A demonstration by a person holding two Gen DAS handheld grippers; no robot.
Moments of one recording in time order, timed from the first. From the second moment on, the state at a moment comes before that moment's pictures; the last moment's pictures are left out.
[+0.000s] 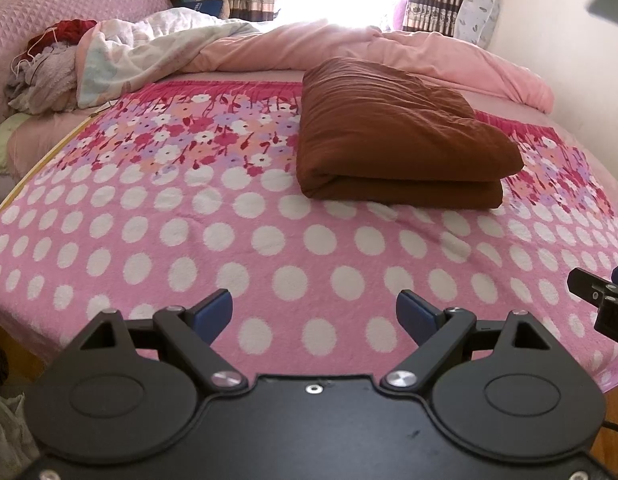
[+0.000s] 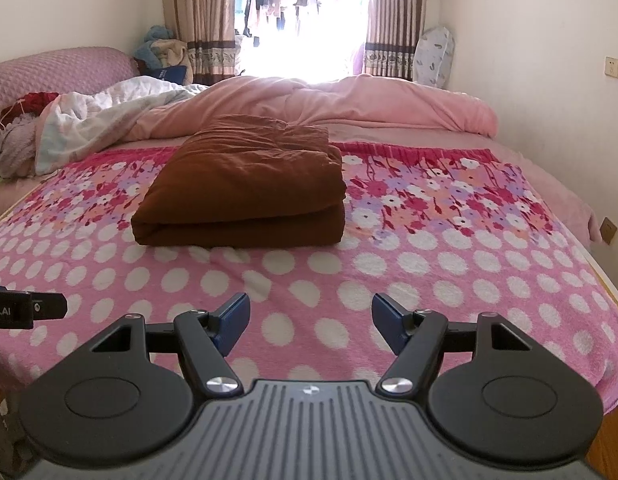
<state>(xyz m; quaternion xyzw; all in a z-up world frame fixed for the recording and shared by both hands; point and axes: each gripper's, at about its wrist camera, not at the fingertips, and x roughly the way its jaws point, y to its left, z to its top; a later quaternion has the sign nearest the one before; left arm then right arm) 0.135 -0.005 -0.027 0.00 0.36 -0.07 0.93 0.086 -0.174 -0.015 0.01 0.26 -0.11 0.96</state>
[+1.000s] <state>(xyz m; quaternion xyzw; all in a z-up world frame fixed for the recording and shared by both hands) 0.139 -0.009 -0.027 0.00 0.36 -0.07 0.93 0.087 -0.180 -0.019 0.01 0.26 -0.11 0.96</state>
